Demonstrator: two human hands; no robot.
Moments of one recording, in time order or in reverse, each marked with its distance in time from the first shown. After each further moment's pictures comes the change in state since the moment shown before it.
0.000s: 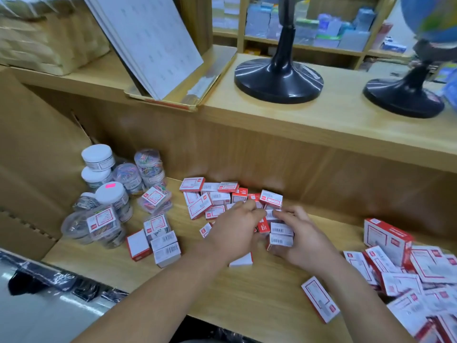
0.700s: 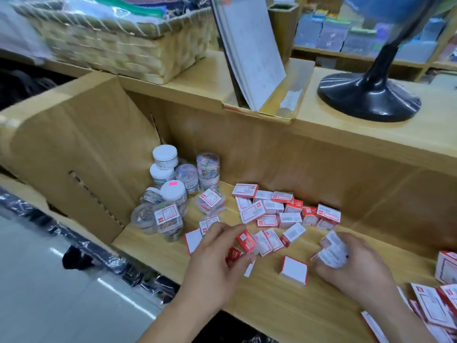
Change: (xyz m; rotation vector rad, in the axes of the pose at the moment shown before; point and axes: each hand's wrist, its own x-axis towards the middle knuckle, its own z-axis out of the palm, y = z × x) left_hand -0.143 -0.053 -0.035 -0.503 0.568 -0.283; right_hand -0.011 -0.048 0.014 -0.134 0.135 0.305
